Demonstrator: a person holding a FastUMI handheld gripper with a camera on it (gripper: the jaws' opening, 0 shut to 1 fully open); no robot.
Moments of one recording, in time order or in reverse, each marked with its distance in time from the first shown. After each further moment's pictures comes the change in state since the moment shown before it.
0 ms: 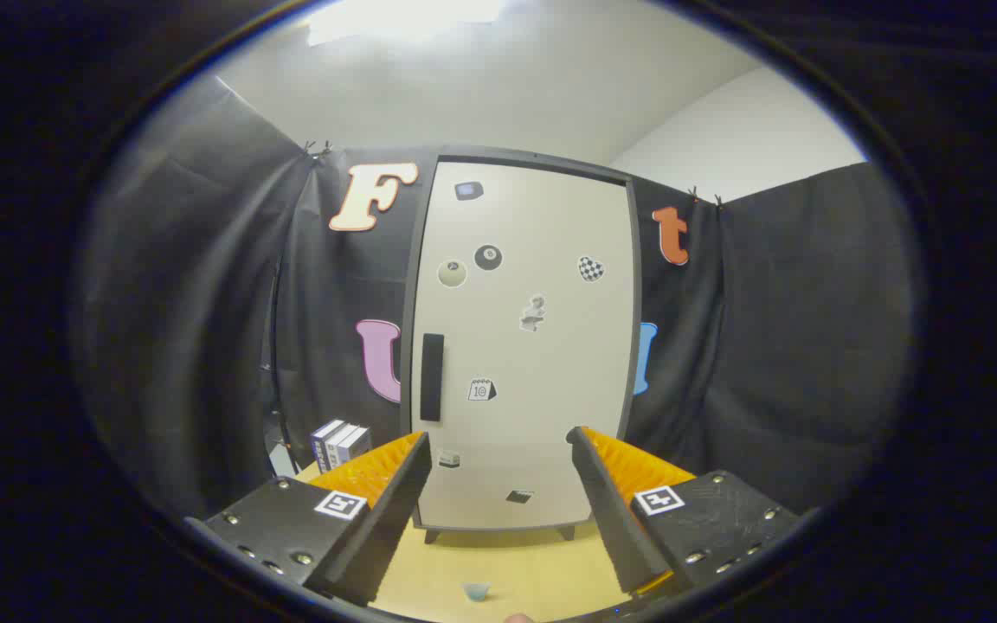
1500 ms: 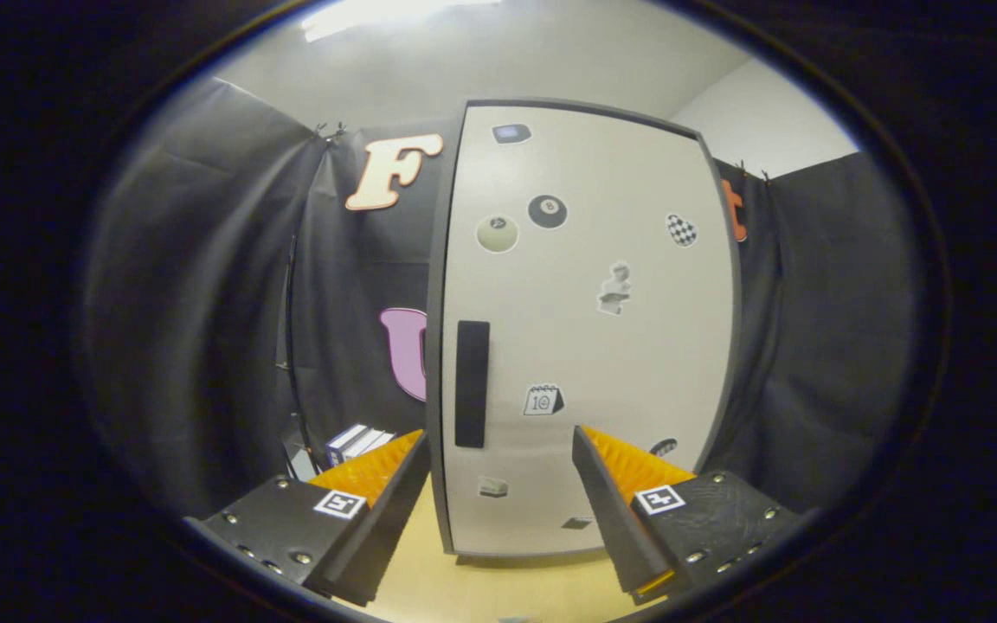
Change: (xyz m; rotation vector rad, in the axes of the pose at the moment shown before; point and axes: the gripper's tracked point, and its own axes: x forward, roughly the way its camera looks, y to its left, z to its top) arm 0.138 0.071 -0.024 0.026 0.048 0.130
